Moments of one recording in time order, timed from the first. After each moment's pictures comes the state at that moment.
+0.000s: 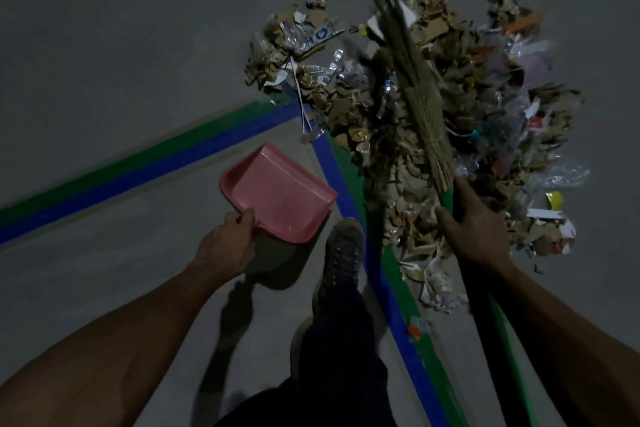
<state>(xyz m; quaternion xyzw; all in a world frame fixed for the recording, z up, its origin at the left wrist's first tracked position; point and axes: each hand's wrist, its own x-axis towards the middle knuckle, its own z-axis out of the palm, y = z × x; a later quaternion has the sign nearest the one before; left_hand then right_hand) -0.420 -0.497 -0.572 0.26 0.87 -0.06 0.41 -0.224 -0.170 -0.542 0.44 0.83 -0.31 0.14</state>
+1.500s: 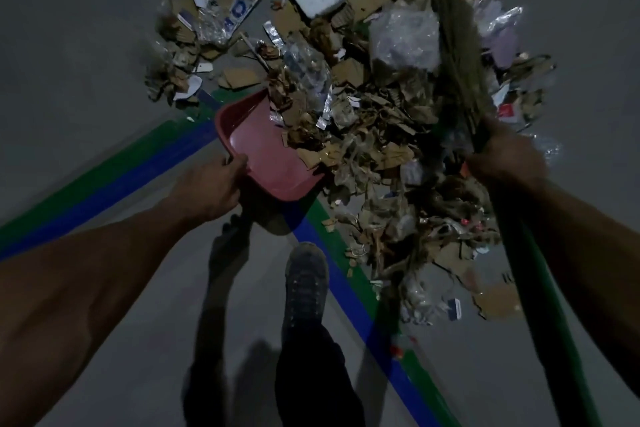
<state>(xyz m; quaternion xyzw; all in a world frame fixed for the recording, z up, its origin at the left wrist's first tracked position) -0.545 -0.314 -0.666 0.50 0.79 -0.04 0.36 -0.278 0.014 -0.605 0.53 0.79 -0.19 0.23</state>
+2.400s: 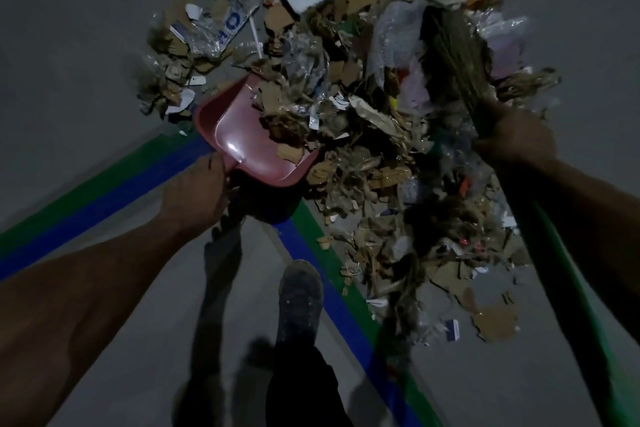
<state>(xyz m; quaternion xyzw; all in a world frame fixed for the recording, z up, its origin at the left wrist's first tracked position) -0.545 -0.300 -0.681 0.39 0.88 -0.07 0.25 -0.306 0.075 -0.621 0.46 0.85 -0.17 0.21</state>
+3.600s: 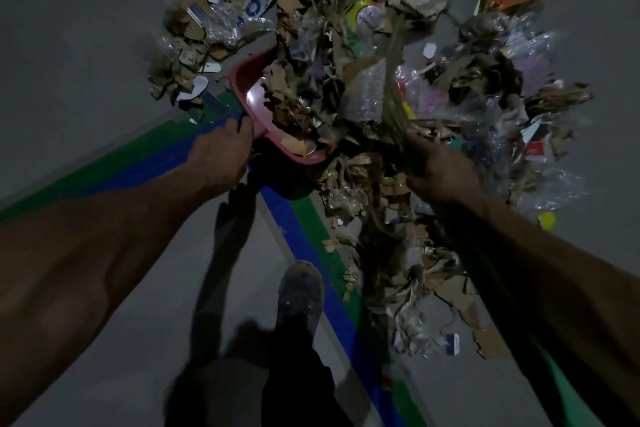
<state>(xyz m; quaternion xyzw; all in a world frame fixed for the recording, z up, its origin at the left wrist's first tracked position) -0.574 -0.250 -0.697 0.41 0.86 -0.14 0.26 -0.346 0.000 -0.666 0.31 0.88 -0.28 0.21</state>
